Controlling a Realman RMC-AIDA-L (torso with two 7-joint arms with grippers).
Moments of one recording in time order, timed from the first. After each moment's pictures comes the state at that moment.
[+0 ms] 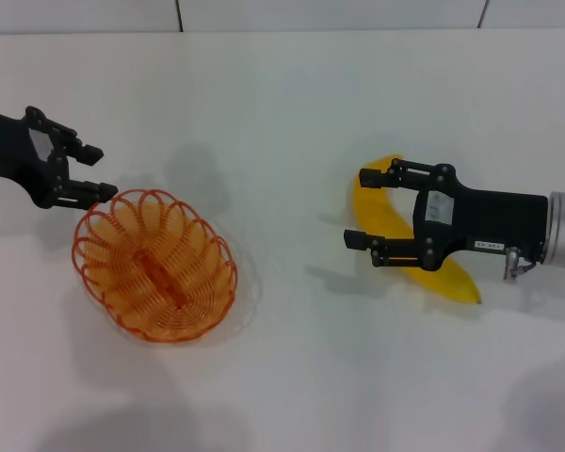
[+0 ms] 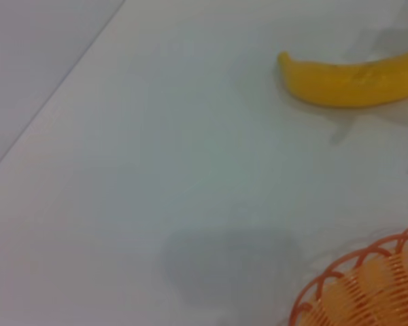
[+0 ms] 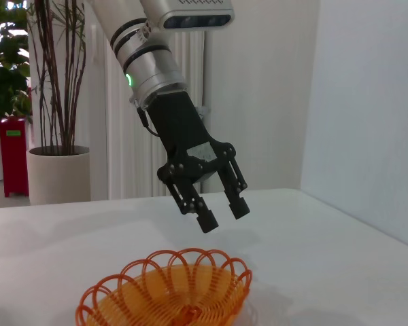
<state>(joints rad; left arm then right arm) -0.73 -2.03 0.82 1.04 2.53 1.54 -1.57 0.60 2.04 -0.14 -0.32 -2.39 -1.61 0.76</state>
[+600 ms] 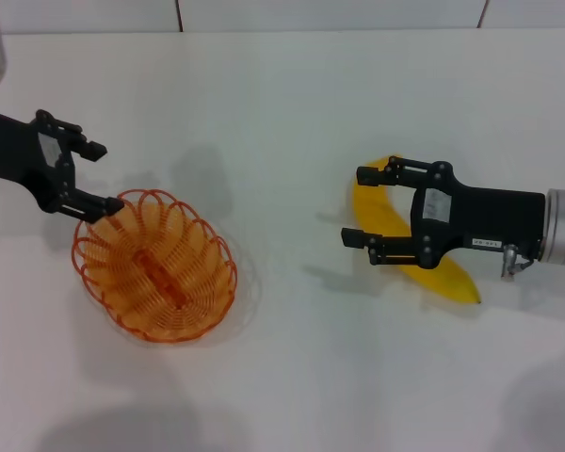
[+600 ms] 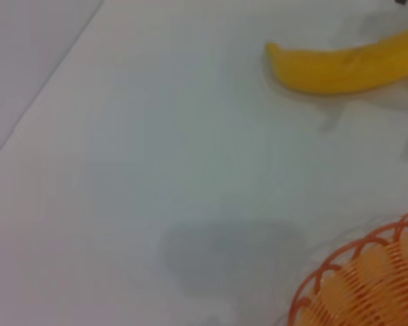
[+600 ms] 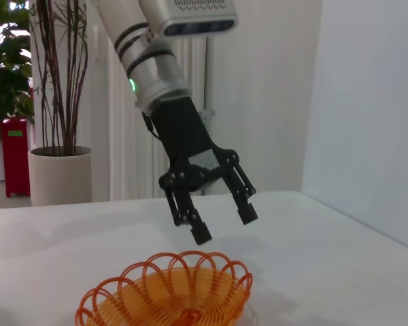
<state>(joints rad) -0.74 -2.02 0.86 1.01 2.54 1.50 -1.52 0.61 2.04 -0.14 -0.32 -2.39 -1.61 0.76</state>
